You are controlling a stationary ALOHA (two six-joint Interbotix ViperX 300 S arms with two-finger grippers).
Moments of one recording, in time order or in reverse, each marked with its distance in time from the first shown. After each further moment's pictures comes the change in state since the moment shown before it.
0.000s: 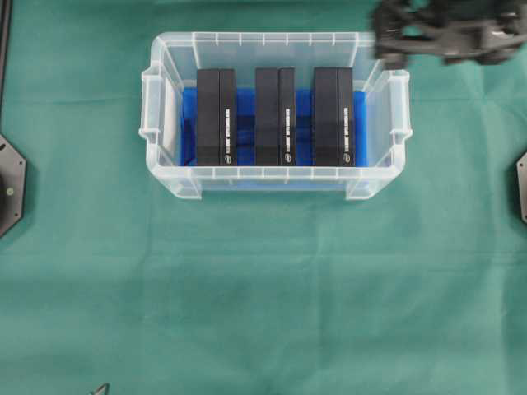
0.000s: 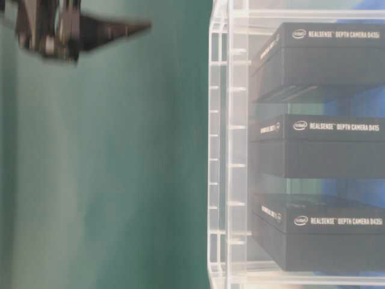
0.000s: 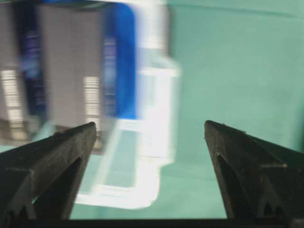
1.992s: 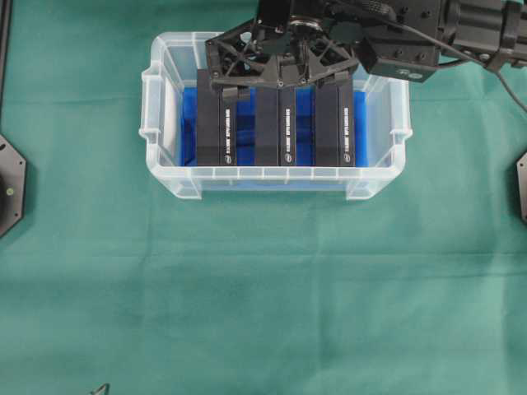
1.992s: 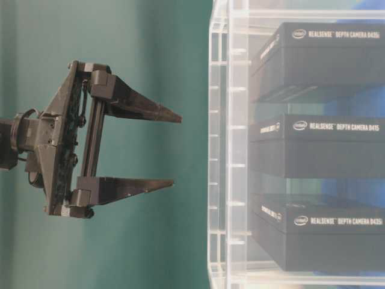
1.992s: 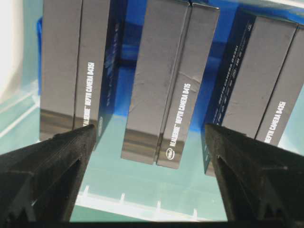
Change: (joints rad) left arm 0.005 -0.028 0.000 0.002 0.049 0.000; right arm 0.109 0.439 -0.483 0.002 0.017 0.015
